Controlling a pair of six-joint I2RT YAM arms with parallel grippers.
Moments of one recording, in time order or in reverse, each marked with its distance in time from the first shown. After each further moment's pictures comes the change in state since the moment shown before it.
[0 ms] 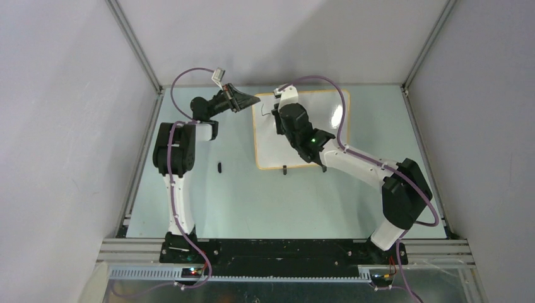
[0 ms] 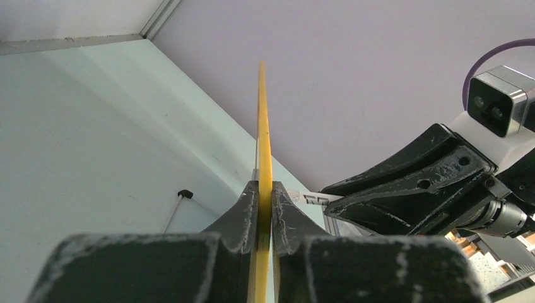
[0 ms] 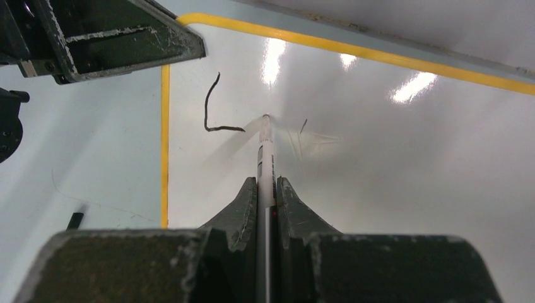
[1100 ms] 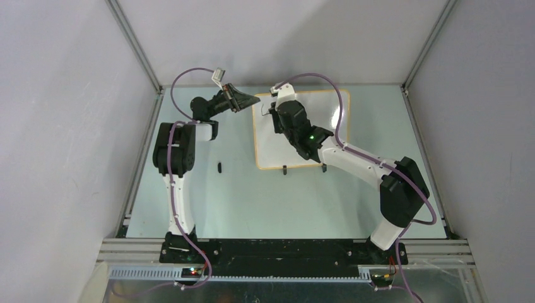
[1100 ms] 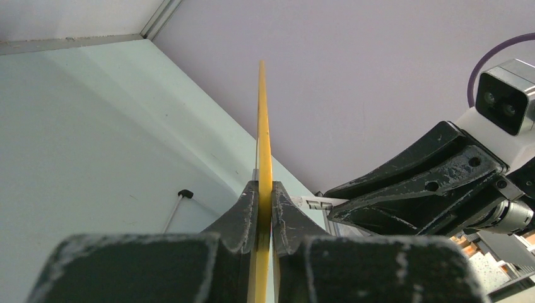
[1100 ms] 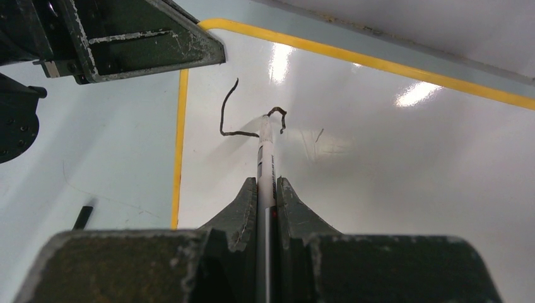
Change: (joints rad) left arm 0.000 0.000 0.000 0.000 0.000 0.000; right arm -0.003 0.027 0.051 -0.027 -0.042 -0.014
